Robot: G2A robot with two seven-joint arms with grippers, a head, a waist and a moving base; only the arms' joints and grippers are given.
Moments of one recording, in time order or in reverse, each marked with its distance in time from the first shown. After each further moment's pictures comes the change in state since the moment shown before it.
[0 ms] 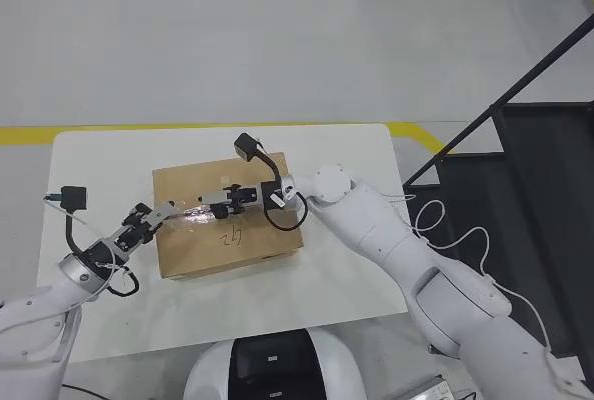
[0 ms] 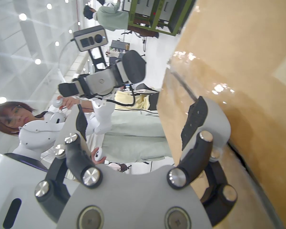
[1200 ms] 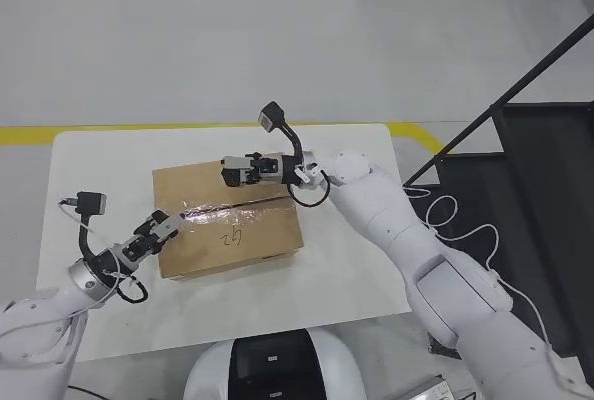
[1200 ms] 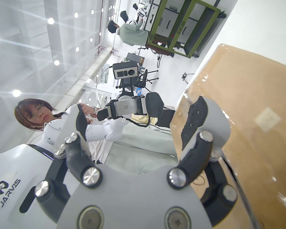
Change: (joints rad) left arm -0.010 -0.008 0.041 0.018 -0.103 -0.053 -0.102; right arm 0.021 0.019 0.201 0.101 0.041 -0.113 0.106
